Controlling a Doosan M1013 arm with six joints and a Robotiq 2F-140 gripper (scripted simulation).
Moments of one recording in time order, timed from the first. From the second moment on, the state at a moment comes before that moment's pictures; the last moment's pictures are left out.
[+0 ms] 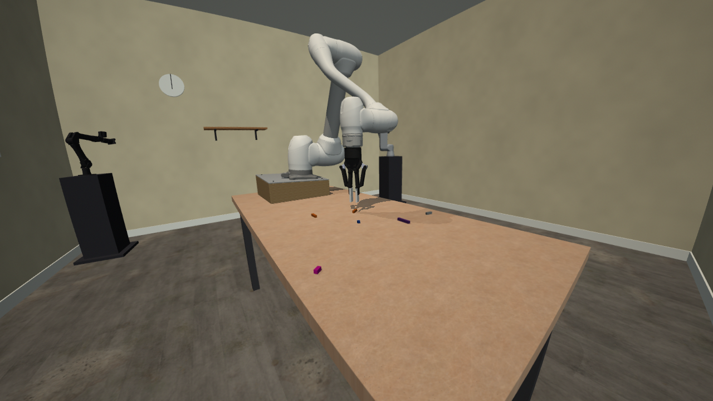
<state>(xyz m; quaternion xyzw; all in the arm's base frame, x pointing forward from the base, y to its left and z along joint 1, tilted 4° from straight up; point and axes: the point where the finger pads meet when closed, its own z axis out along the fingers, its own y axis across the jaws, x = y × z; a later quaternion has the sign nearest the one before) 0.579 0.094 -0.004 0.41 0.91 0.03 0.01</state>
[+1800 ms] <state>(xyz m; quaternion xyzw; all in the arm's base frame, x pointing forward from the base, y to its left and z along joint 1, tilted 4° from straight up) 0.581 0.095 -0.035 0.41 0.91 0.03 0.01</state>
